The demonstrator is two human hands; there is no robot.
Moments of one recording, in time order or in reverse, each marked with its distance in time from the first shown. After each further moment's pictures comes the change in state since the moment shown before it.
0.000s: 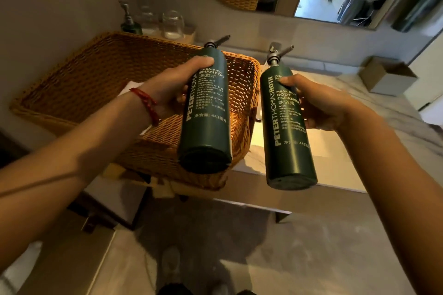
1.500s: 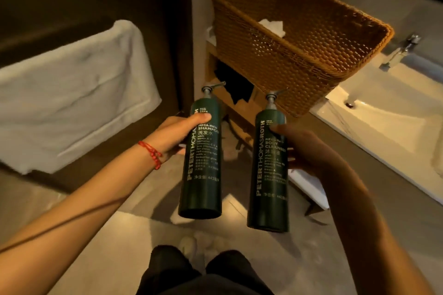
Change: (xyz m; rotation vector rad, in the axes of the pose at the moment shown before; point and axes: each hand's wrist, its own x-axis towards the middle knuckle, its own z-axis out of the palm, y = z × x) left_hand -0.310 -0.252 0.069 -0.254 0.679 -0.149; right_hand -0.163 0.155 0.166 -0.210 -0.477 -0.024
